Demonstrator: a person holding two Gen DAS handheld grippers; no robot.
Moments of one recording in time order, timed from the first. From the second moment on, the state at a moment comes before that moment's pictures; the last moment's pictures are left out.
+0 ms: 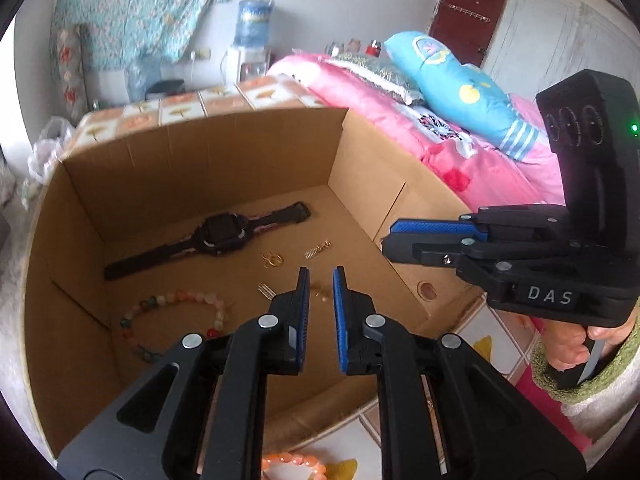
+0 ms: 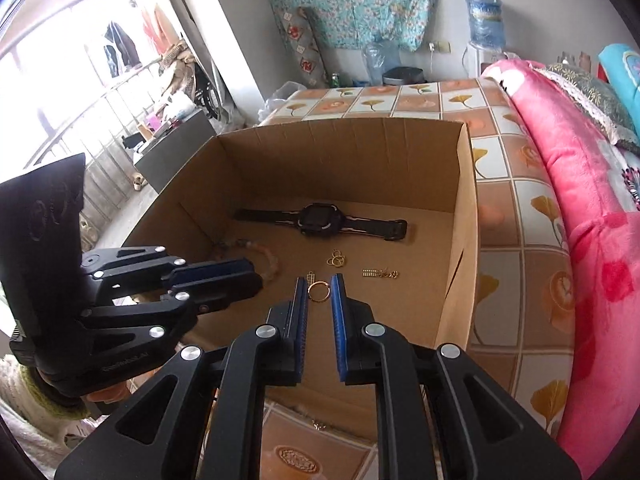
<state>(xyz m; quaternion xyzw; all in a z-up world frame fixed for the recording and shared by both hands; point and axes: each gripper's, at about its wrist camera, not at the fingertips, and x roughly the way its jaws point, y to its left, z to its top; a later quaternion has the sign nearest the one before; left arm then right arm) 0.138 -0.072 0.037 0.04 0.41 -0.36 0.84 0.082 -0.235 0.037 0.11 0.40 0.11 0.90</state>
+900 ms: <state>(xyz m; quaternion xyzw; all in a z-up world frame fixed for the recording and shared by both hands) 0.106 -0.024 0.068 0.00 0.35 -0.33 0.88 0.037 -0.278 0.083 0.21 0.31 0.13 0.92</state>
